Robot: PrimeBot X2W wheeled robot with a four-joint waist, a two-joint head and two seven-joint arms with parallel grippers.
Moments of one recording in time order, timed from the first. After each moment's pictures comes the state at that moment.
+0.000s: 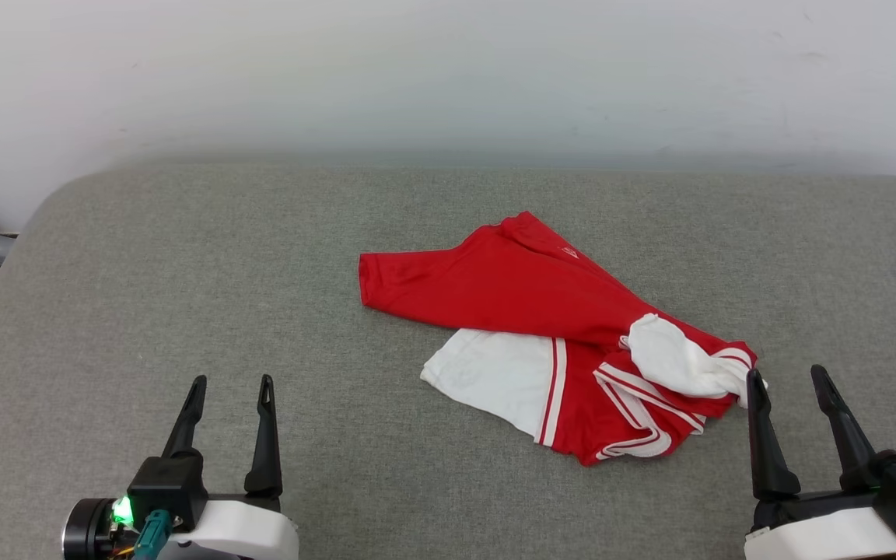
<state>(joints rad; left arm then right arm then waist) 0.02 0.09 -0.04 0.07 -0.08 0.03 -0.26 0.07 -0.05 -0.06 0.00 0.13 0.13 -0.26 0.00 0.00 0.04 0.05</state>
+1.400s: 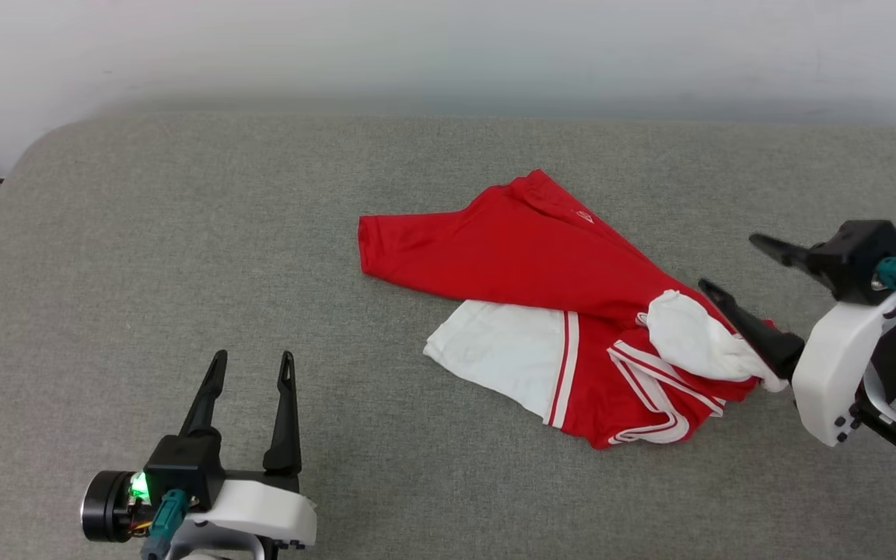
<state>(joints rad) -0.02 0.05 -0.04 0.07 -0.05 0.00 -0.26 -0.50 -0.72 0.54 -0.02 0.55 0.13 0.26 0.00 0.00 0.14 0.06</state>
